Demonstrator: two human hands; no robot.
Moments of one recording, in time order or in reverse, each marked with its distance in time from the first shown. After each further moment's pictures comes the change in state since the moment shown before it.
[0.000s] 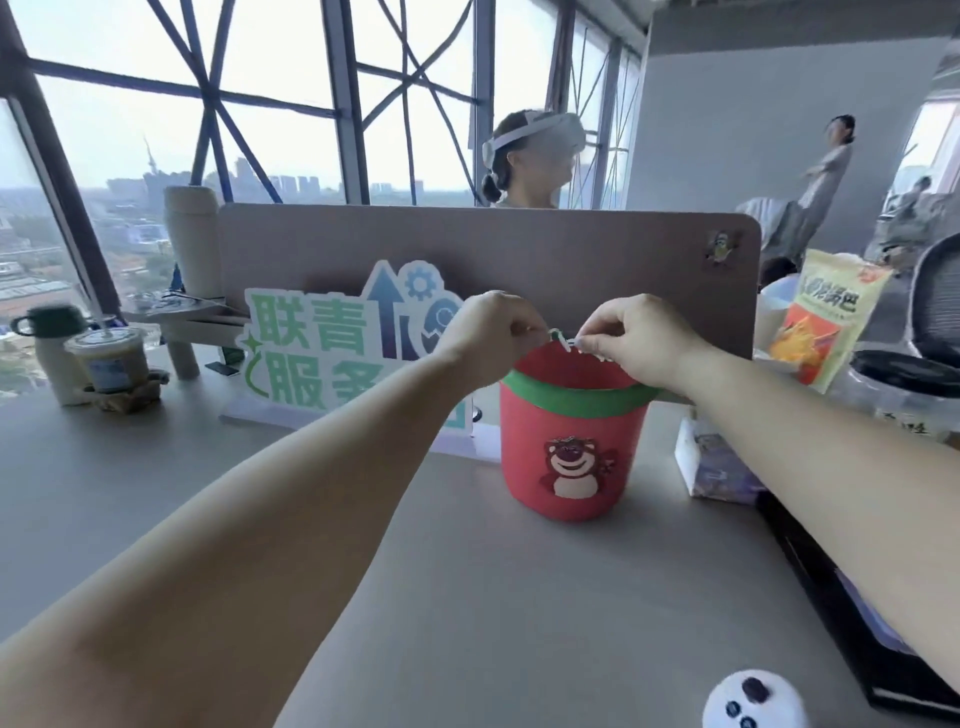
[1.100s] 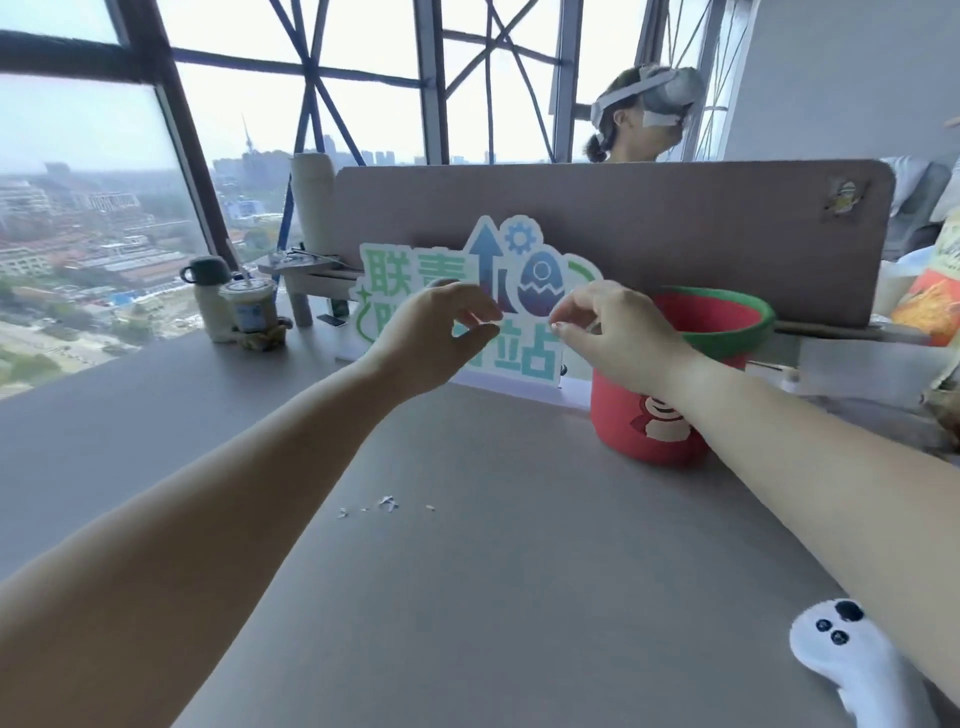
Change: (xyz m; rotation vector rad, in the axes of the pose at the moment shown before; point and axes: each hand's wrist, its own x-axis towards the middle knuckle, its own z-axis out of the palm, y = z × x) left_hand -0.128 -0.048 -0.095 0.136 0.058 -0.083; right_hand -0.054 -0.100 0.067 0.054 -0.068 -0.244
